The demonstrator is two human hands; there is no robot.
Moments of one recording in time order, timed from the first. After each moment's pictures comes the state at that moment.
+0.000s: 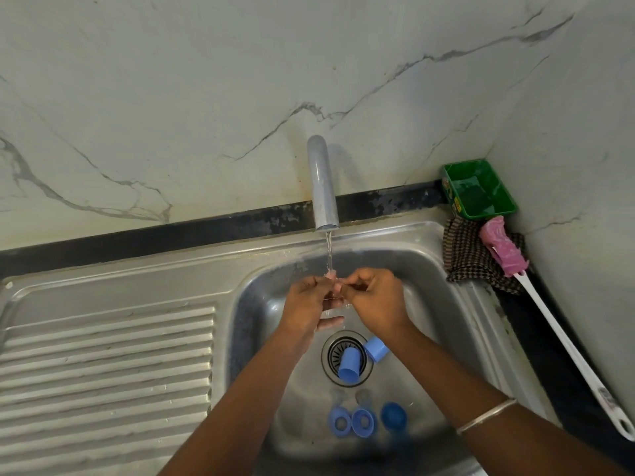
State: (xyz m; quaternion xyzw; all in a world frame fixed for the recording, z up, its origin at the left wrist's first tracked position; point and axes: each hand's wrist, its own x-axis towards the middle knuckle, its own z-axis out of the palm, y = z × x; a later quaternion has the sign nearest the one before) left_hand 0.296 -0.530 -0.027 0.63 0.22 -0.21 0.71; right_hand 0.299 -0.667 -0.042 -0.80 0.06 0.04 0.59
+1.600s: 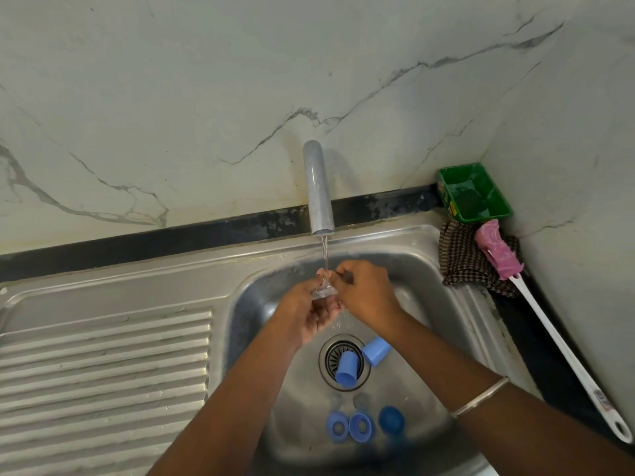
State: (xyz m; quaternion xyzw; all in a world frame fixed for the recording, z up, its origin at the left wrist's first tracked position) left_hand 0.310 -0.533 -0.006 0.48 0.38 -0.27 0.74; right_hand 0.319 -0.662 -0.021 -0.89 0.03 0.09 0.44
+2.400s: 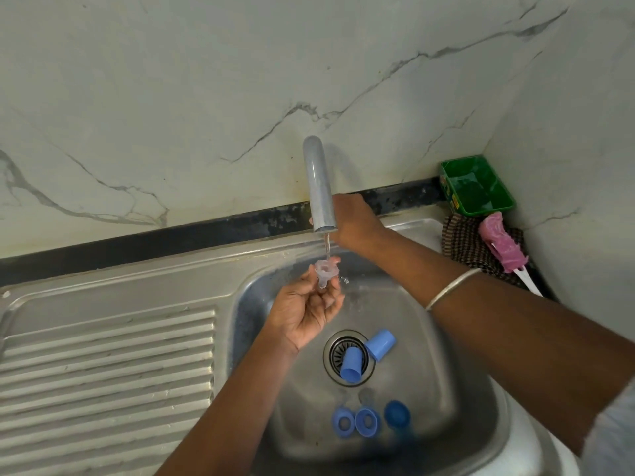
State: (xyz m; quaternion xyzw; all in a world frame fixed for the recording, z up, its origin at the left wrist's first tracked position) left_hand 0.303 -0.517 -0.012 0.27 0.23 -0.30 0.89; right_hand 0.407 -0.648 0.035 -0.94 -0.08 0.08 0.32
